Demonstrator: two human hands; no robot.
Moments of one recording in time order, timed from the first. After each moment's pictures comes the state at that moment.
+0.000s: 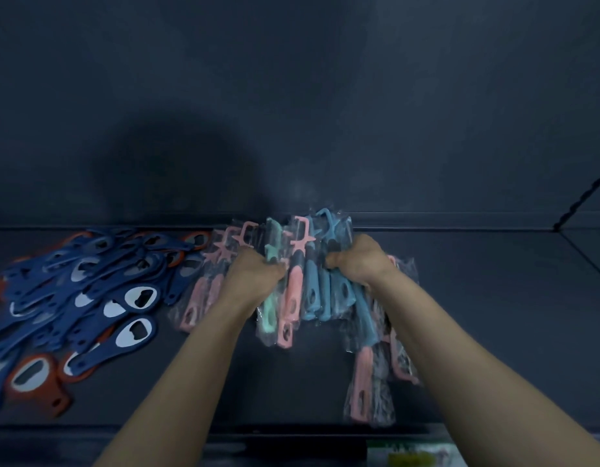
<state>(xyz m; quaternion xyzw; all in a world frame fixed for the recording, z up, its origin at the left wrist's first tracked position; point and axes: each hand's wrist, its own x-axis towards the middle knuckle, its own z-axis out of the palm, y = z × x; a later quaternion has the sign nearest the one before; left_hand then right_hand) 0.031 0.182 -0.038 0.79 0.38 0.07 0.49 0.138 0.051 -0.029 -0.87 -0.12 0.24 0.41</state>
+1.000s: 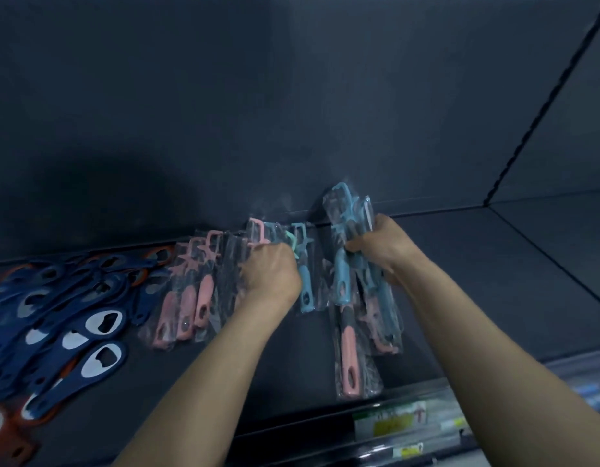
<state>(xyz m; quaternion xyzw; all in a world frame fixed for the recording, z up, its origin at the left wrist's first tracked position) 0.061 0.122 -0.024 0.97 0.25 0.00 0.06 0.142 -0.016 -0.009 -0.84 -0.02 0.16 0.52</state>
